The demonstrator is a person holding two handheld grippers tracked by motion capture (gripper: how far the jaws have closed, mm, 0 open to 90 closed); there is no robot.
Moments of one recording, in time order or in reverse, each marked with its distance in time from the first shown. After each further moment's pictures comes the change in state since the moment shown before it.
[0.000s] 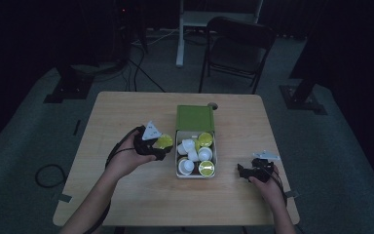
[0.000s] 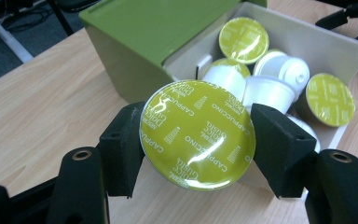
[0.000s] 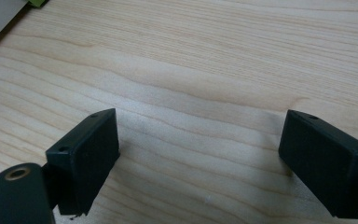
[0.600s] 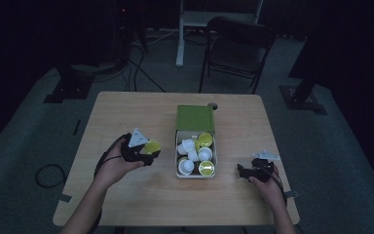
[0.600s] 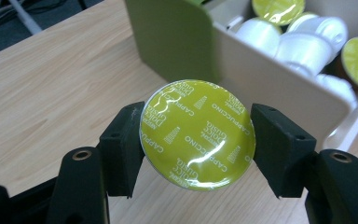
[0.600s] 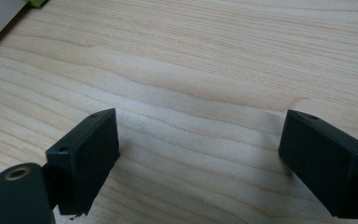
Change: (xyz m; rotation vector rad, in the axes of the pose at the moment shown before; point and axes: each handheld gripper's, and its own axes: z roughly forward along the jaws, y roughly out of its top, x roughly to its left) left arm 0.014 -0.044 -0.012 0.027 0.055 -0.065; right arm 0.000 0.000 0.000 0.002 0.000 0.001
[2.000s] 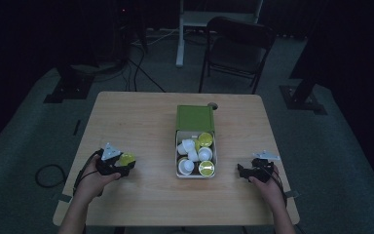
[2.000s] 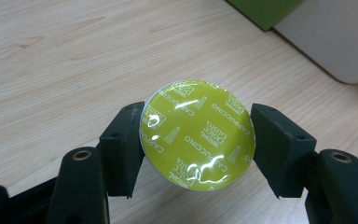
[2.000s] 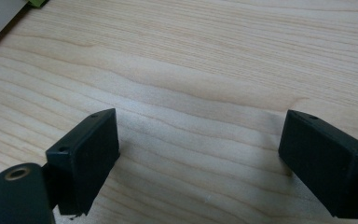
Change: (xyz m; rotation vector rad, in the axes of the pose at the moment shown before) left arm 0.036 -0.086 -0.013 0.026 0.095 -0.192; right arm 0.000 0.000 0.000 0.000 0.000 0.000
